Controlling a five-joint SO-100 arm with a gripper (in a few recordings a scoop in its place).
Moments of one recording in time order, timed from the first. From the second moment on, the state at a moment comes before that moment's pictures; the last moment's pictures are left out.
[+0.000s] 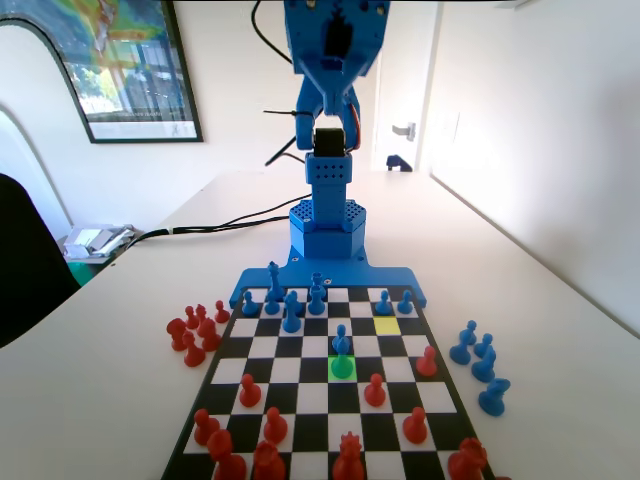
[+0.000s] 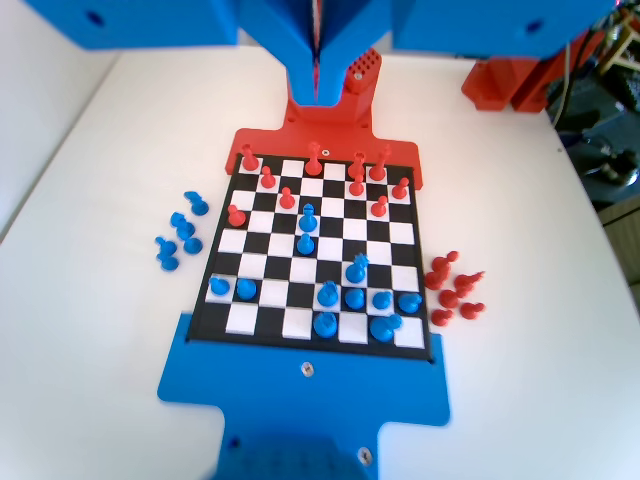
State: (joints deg) arm 0.5 134.4 102.5 99.8 -96.0
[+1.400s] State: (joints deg) arm 0.4 173.3 124.7 91.1 -100.3
